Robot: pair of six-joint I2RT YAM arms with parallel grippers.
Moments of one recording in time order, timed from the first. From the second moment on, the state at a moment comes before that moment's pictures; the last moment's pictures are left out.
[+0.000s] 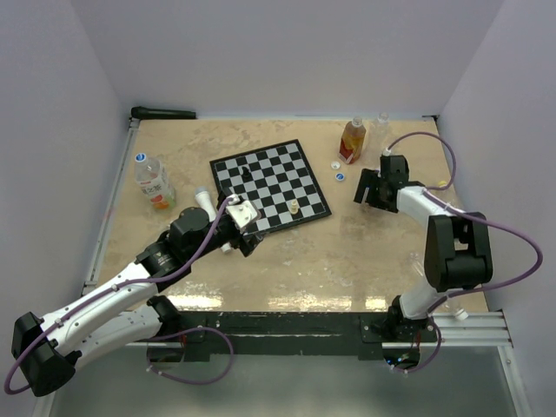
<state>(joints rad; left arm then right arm) -0.79 0.82 0.63 -0.03 0.07 0.25 0.07 1.62 0.96 -0.25 0.06 0.35</state>
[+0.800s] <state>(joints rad) -0.79 0.82 0.63 -0.04 0.07 0.25 0.05 1.73 1.06 -0.23 0.07 0.32</state>
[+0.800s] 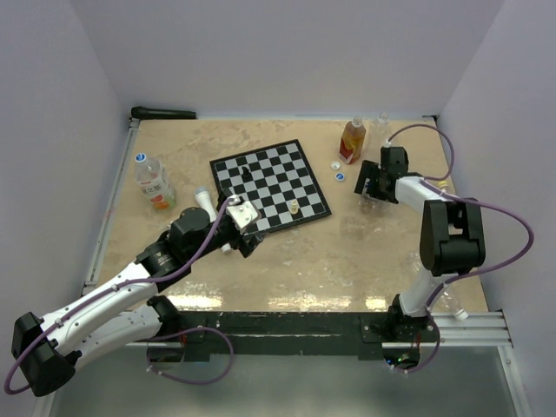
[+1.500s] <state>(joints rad) -0.79 0.82 0.63 -0.04 0.08 0.25 -0.05 1.71 1.06 -0.38 -0.03 0.16</state>
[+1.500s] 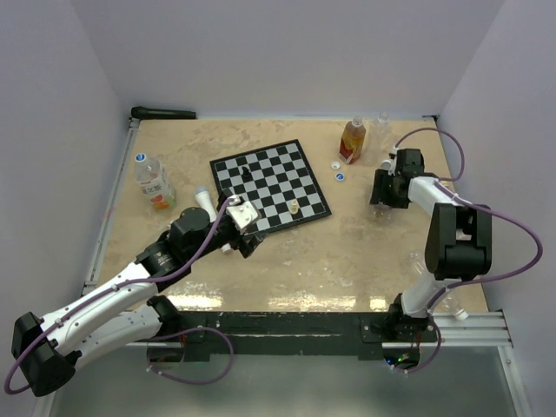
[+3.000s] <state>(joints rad) -0.79 0.82 0.63 -0.05 0.08 0.25 -0.11 1.74 1.15 -0.56 -0.10 -0.22</state>
